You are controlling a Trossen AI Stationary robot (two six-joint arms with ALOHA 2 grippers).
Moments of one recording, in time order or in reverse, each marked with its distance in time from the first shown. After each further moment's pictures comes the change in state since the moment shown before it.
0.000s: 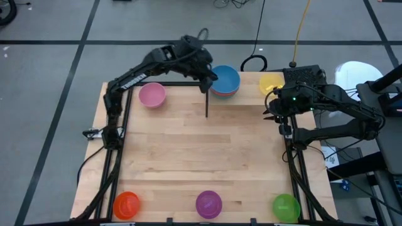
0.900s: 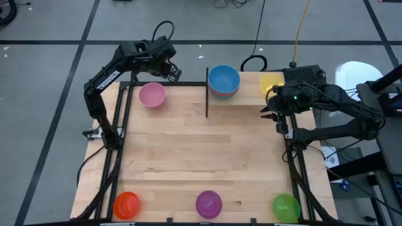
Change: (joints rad) left arm 0.071 -0.203 -0.084 -0.584 -0.574 -0.433; right arm 0.000 0.000 0.000 0.077 -0.002 0.080
